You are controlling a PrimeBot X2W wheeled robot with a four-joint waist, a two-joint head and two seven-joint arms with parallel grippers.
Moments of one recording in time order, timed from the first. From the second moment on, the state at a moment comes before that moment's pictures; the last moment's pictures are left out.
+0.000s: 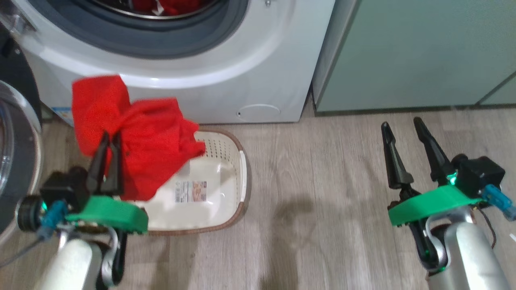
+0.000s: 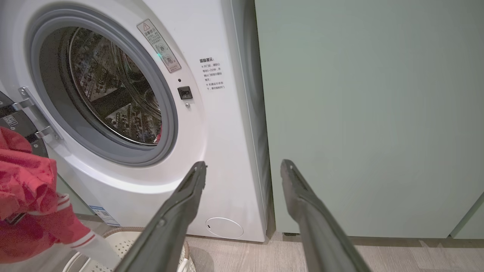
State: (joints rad) left arm -0.15 0.31 -0.23 -0.02 -0.38 0.21 -0.19; right arm -0.14 -0.05 0.01 0.09 0.24 0.13 -0.16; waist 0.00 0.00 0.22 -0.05
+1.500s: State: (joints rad) left arm -0.01 0.30 -0.26 -0.02 -0.40 0.24 -0.19; right arm 0.01 -0.05 -0.04 0.01 0.23 0.13 -0.08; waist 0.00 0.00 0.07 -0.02
